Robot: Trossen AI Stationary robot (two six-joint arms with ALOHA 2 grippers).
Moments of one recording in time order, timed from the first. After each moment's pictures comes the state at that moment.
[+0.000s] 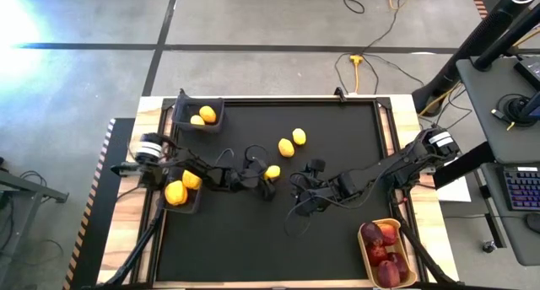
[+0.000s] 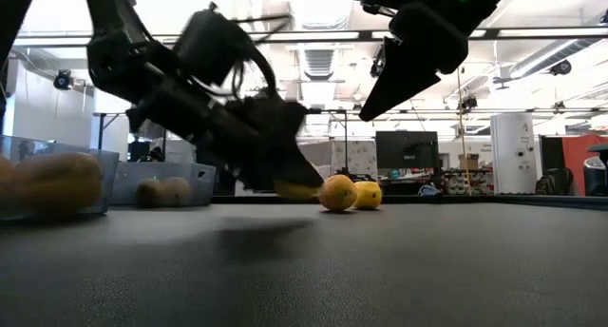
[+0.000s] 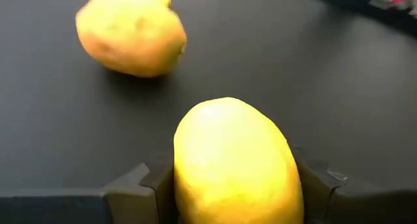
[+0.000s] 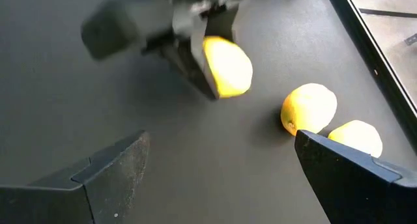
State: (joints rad) left arm -0.10 1.95 0.73 0.69 -0.48 -0.52; right arm 0.33 1.64 1.08 -0.44 0.60 0.31
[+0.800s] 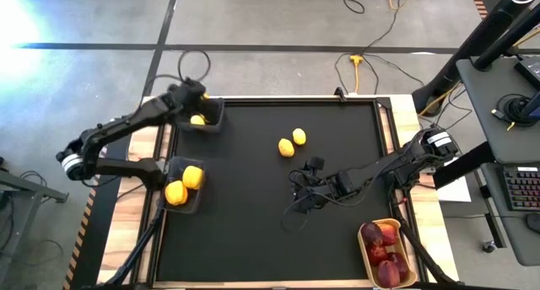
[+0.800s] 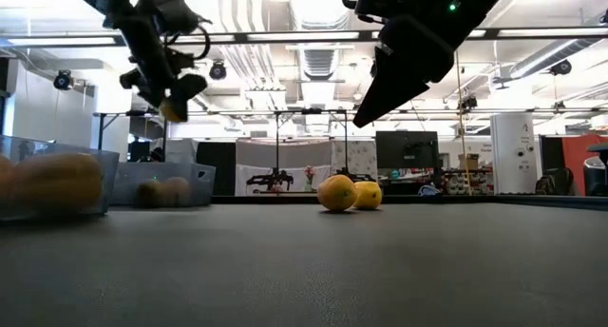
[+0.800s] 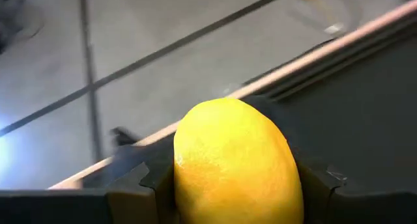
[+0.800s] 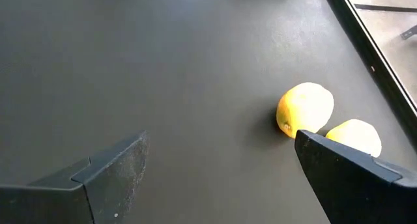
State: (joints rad) left arm 0.70 1.14 0.90 -0.57 -0.49 -0.17; right arm 0.30 1.65 1.08 -0.42 0.60 0.31
